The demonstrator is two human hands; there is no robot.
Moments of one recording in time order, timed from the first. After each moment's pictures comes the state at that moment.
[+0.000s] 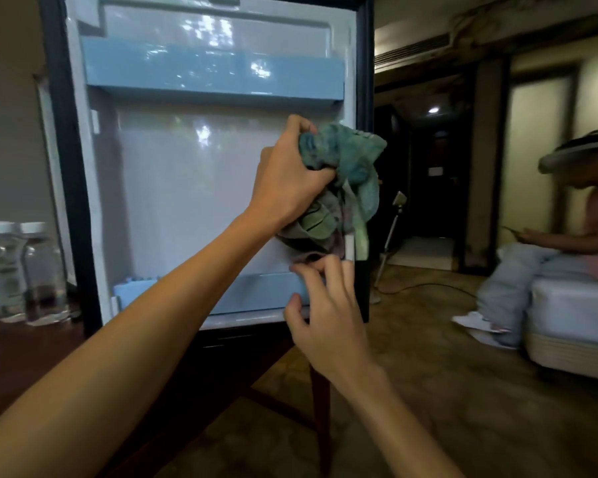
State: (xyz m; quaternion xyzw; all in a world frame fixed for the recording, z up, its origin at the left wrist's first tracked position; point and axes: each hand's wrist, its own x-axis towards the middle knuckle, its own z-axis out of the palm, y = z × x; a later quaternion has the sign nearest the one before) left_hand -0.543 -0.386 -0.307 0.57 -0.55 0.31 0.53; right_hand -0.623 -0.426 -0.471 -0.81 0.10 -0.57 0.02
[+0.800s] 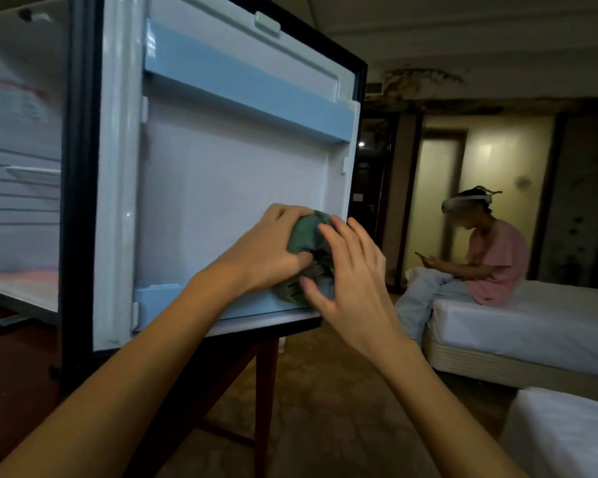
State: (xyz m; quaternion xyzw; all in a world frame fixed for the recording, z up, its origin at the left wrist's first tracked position) left_hand -0.490 -0.342 -0.358 0.64 -0.66 0.12 0.38; right_hand -0.636 -0.427 -0.419 -0.82 0.17 -0.52 -0.14
